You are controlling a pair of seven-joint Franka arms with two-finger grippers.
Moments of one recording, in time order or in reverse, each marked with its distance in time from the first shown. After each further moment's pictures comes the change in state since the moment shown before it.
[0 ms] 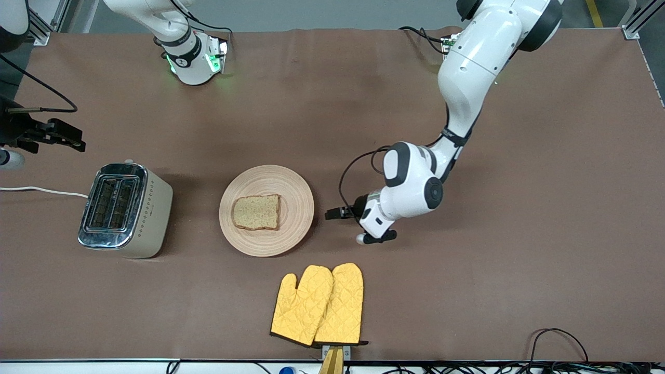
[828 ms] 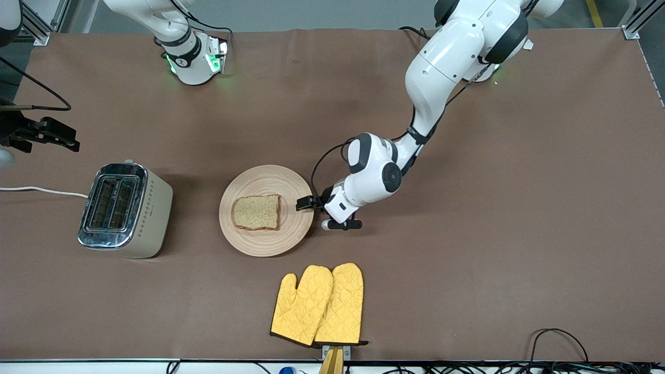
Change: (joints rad) left arm -0.118 0.110 -0.032 0.073 -0.002 0.171 0.028; right arm -0.003 0.000 -0.006 0.019 0.000 0.000 0.000
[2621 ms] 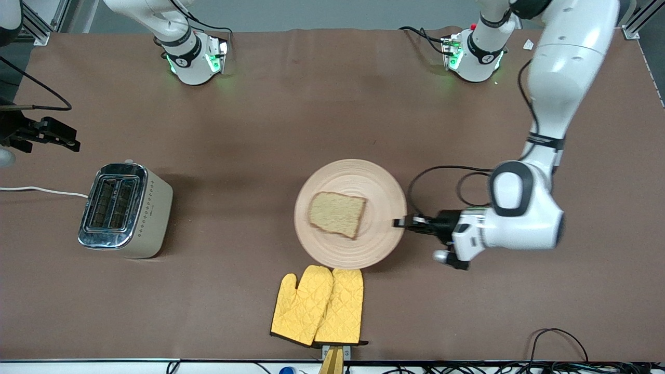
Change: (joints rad) left arm 0.602 -0.260 -0.019 -0.048 -0.002 -0.760 0.527; right arm 0.001 0.000 0.001 0.002 0.000 0.000 0.000
